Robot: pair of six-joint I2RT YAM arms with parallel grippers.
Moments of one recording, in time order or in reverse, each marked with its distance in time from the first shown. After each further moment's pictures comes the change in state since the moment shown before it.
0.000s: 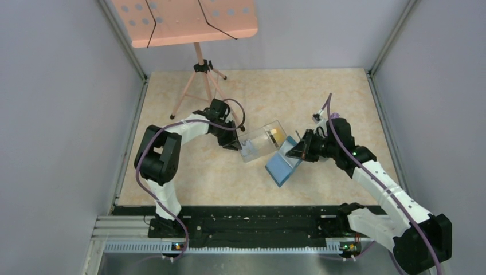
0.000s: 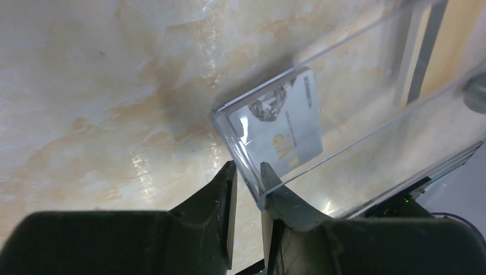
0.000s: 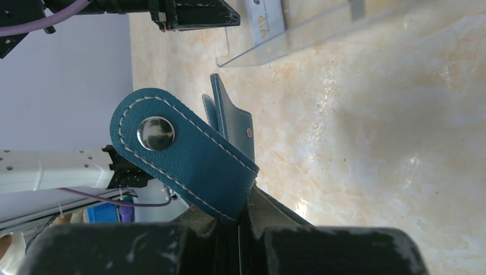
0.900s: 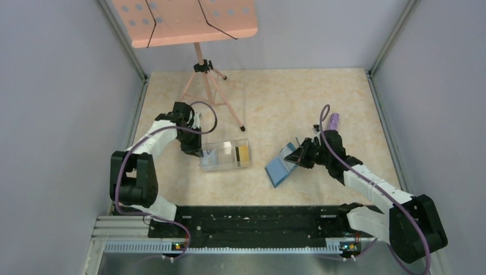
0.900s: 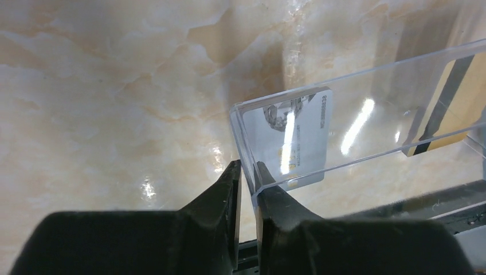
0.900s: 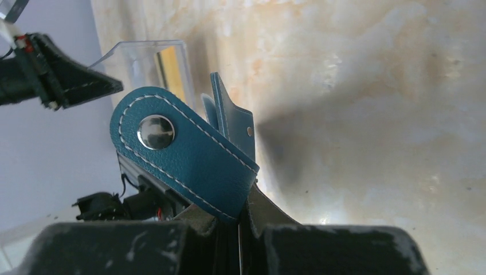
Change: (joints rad) left arm 0.266 -0.303 -0.141 -0.318 -0.155 0.450; right arm 0.000 0.110 -0.214 0.328 0.084 0.119
